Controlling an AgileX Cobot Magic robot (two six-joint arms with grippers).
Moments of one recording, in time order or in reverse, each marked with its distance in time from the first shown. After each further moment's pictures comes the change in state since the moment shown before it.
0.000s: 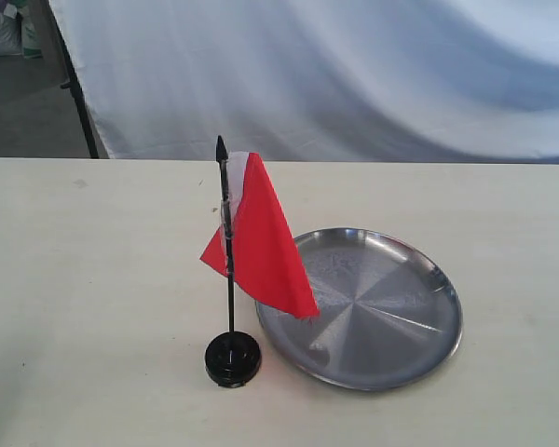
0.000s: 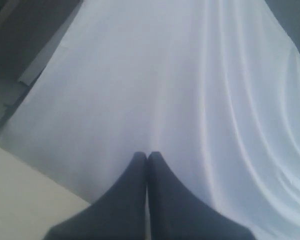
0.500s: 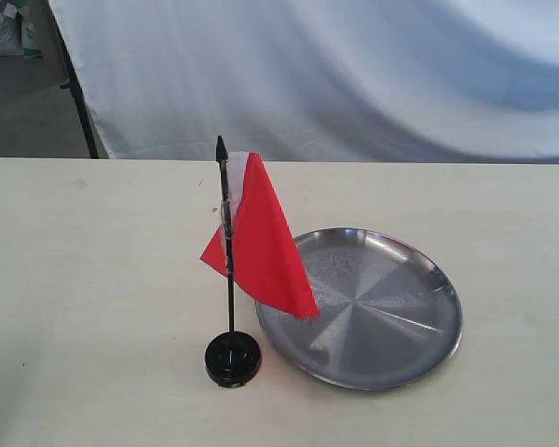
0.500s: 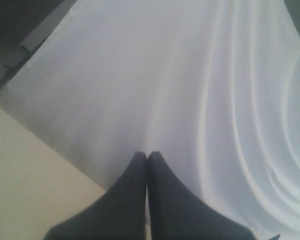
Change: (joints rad) left arm 0.000 0.000 0.000 -0.002 0.078 -0.133; right arm 0.000 0.000 0.000 0.000 0.000 0.000
